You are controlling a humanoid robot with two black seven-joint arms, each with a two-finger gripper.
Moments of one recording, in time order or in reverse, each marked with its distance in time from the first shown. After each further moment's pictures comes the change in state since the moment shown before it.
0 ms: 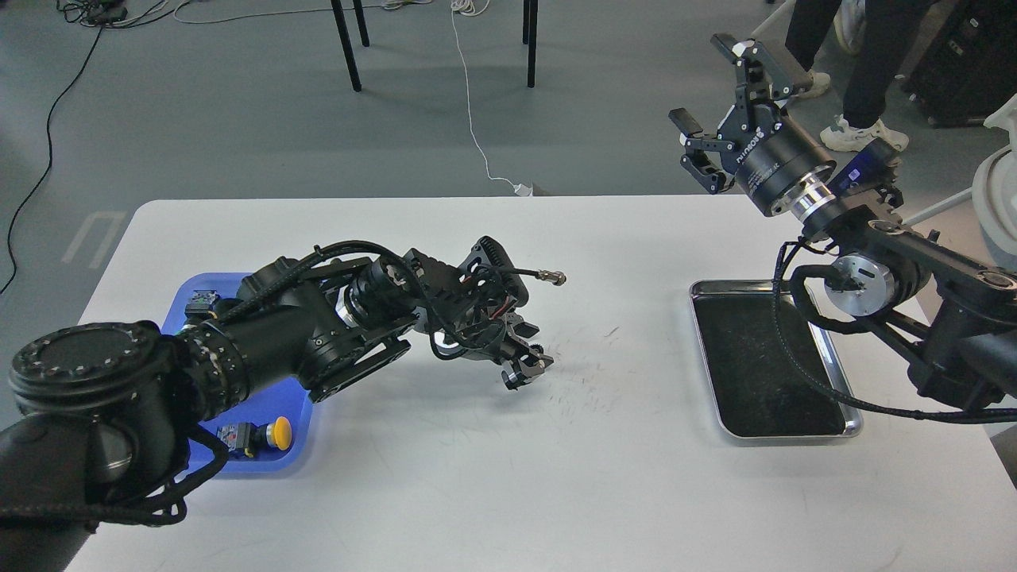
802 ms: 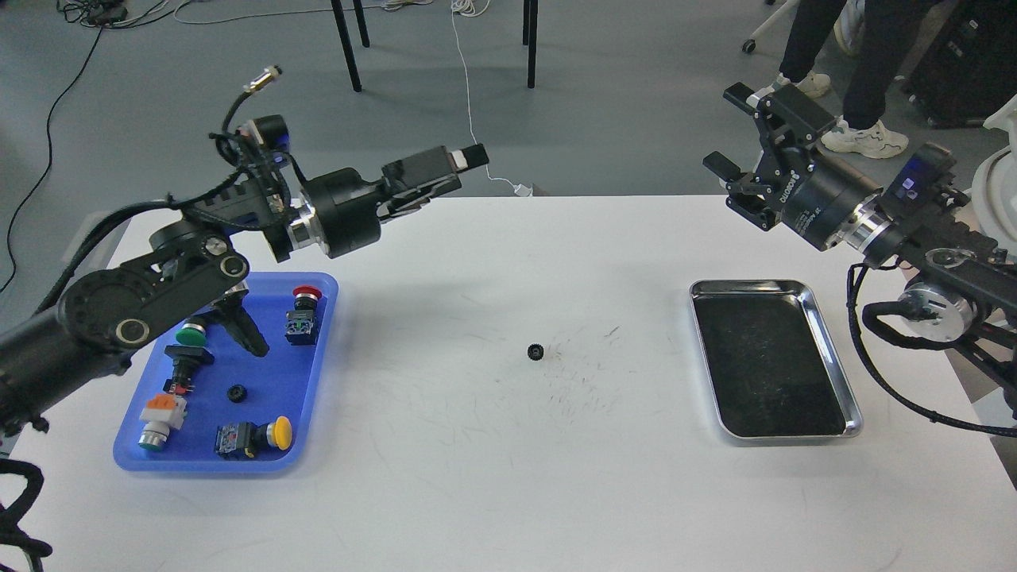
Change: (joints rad) left arm 0.310 0.519 -0.510 -0.425 -1.269 0.019 0.000; right arm -0.022 -0.175 -0.057 0.051 -0.477 0.143 0.000
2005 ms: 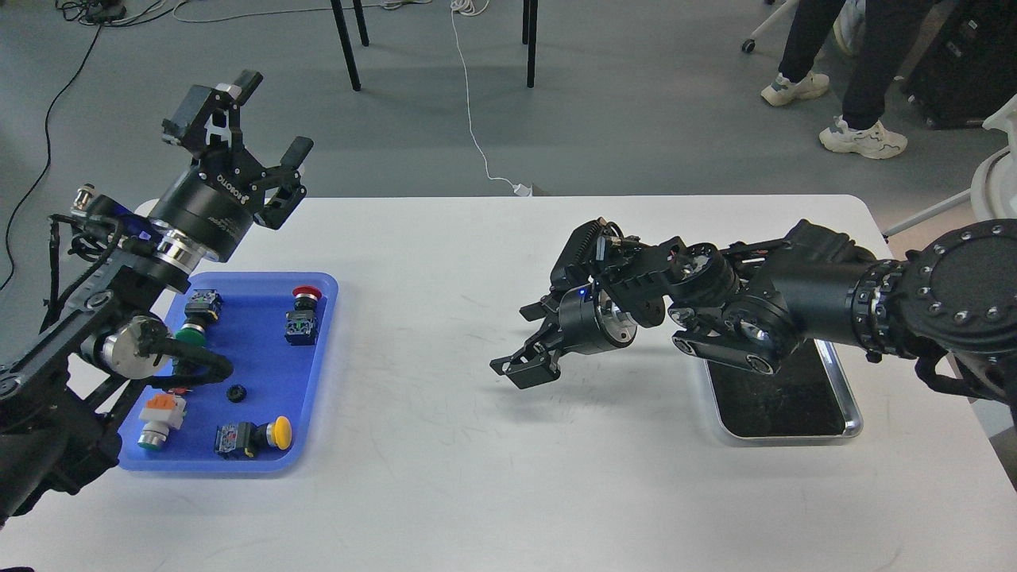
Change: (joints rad) left arm 0.281 -0.042 -0.412 -0.065 -0.359 -0.004 0.105; right arm 0.457 0.650 -0.987 -0.279 -0.691 -0.363 0.000
